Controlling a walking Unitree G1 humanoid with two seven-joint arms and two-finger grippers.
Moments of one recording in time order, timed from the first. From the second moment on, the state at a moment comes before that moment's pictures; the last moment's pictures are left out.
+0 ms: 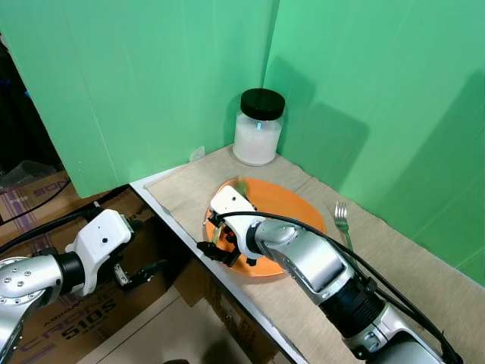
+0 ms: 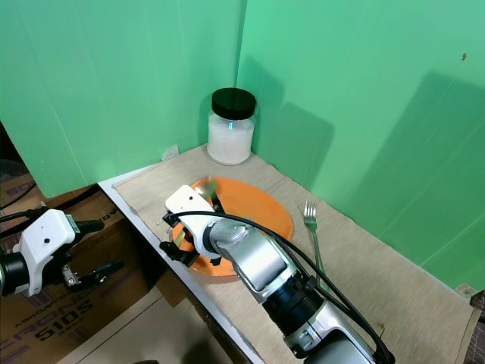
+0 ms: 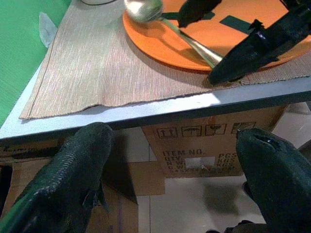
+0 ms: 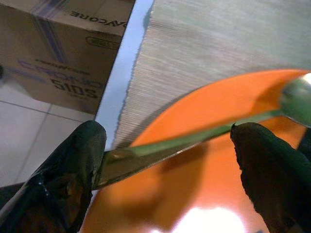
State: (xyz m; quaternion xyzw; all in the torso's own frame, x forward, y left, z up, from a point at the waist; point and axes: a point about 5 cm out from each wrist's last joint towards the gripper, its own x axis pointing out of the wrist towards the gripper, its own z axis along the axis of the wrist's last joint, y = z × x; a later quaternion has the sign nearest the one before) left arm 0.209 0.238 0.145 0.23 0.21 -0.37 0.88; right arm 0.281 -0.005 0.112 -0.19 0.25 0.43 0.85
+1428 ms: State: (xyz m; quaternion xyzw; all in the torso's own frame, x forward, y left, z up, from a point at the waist) left arm 0.223 0.214 0.147 0.21 0.16 -0.38 0.89; right arm 0.303 -0.086 0.131 0.02 0.23 0.29 0.93
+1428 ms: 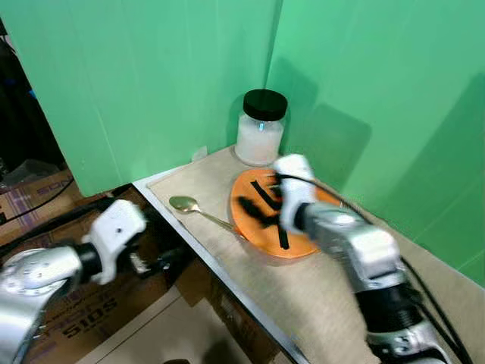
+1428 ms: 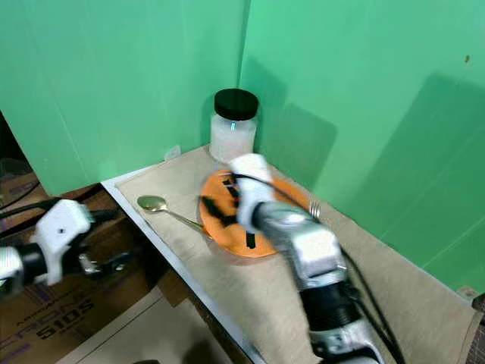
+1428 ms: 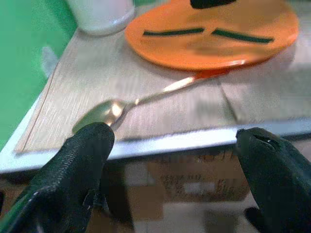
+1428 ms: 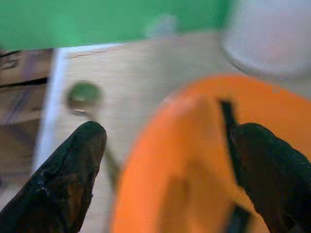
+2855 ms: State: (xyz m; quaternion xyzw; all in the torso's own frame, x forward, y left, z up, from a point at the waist) left arm 0.323 0.133 0.090 0.23 0.11 -0.49 0.83; right arm 0.270 -0.173 0.098 0.27 0.36 0.08 0.89
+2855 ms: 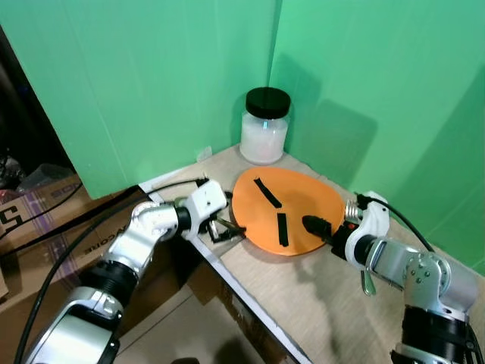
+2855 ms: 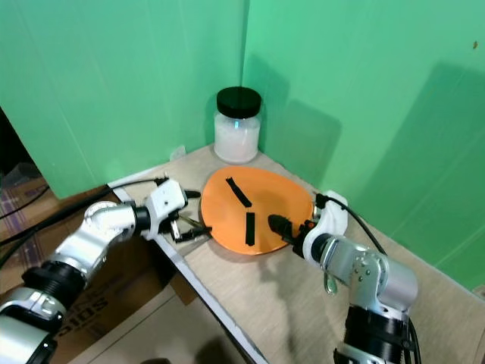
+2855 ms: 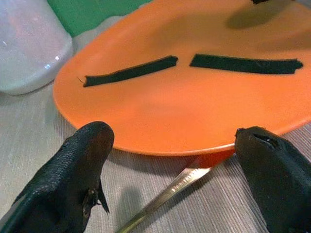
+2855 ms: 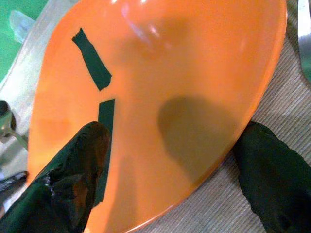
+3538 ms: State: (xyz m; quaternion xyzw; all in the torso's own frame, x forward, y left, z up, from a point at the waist) left arm 0.326 0.130 0.081 0.23 0.10 -0.49 0.84; right arm 0.276 -0.164 0.083 0.35 0.34 0.12 0.86
